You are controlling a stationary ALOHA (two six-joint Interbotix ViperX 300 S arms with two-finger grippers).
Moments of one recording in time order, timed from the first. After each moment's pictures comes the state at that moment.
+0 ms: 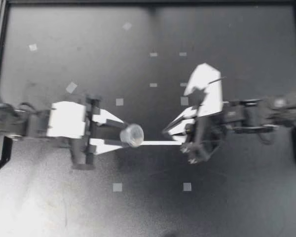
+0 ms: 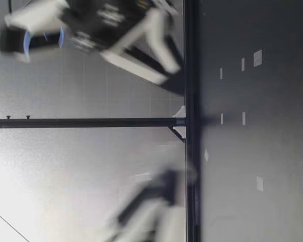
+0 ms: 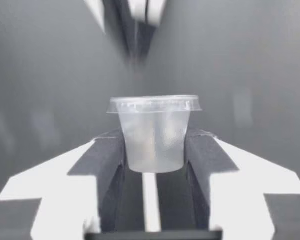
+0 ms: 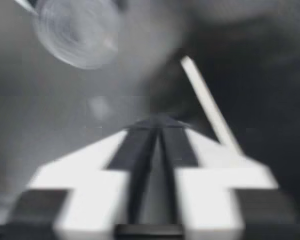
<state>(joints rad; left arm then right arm) -0.03 -0.18 1.02 -0.01 -0.62 0.13 0.00 -0.15 0.82 0.09 -0.13 0.60</state>
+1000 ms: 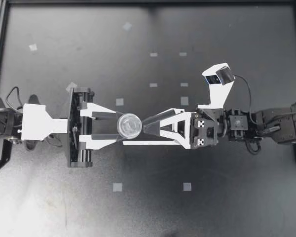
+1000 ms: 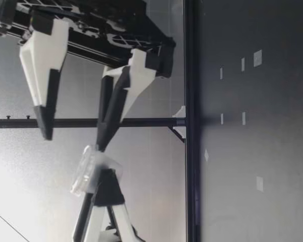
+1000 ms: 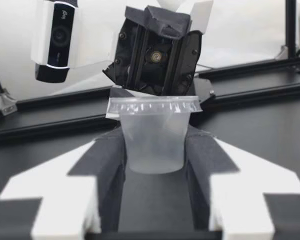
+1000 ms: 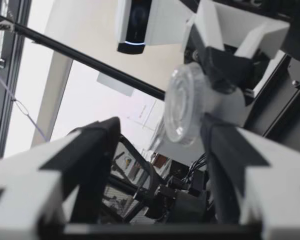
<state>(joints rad) -0.03 -0.05 1.06 -0.02 -1.11 0.19 0.00 0.11 0.84 -0.06 -1.18 1.19</state>
